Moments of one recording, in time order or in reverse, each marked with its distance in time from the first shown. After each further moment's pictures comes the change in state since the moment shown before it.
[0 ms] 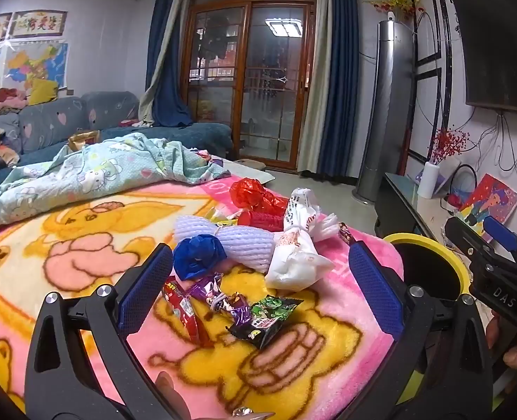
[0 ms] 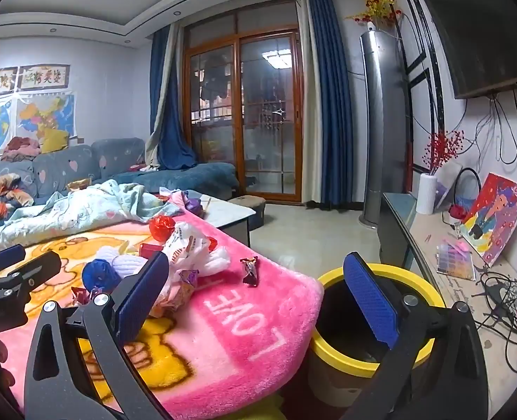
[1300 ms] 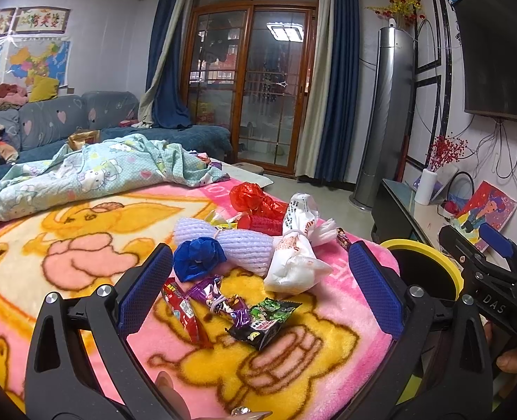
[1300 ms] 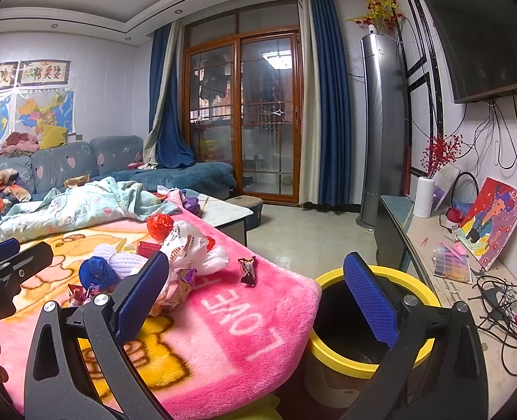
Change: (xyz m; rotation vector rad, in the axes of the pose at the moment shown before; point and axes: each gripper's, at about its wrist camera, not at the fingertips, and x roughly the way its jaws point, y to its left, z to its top) left arm -0.002 -0.001 0.003 -0.009 -0.012 -0.007; right arm 0.000 0.001 0.000 -0.025 0.013 -0.006
